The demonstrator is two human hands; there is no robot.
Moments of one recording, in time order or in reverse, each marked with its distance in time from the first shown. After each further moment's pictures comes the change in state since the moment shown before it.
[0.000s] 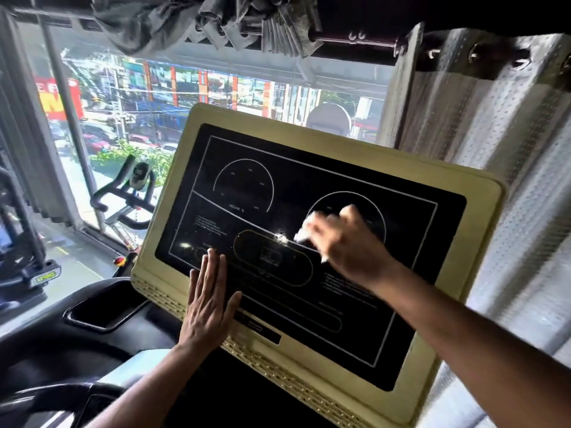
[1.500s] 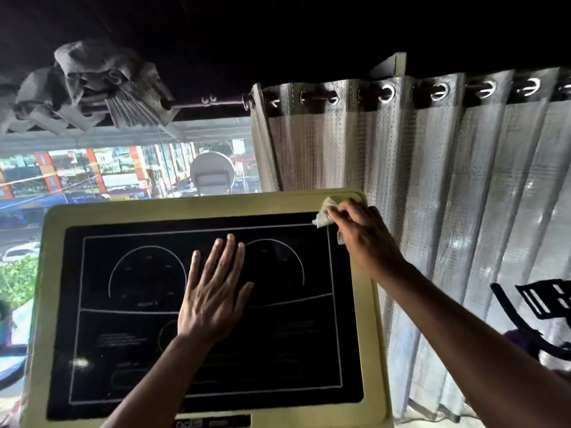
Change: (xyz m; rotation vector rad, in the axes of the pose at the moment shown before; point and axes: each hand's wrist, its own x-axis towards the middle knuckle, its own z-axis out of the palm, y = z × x) left_hand 0.169 0.122 -0.010 0.191 0.078 0.668; right_hand -0.105 0.084 -0.047 -0.094 0.239 0.756
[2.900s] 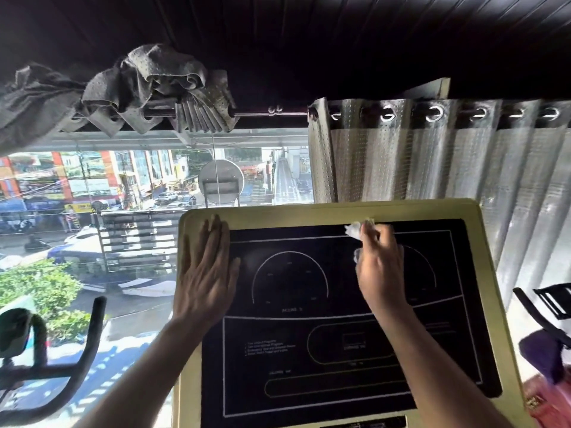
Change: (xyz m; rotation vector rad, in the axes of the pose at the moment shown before) left_hand -0.021 -0.262 -0.028 -0.157 0.152 -0.070; right_hand 0.065 -0.240 0.082 -0.093 0.082 0.561
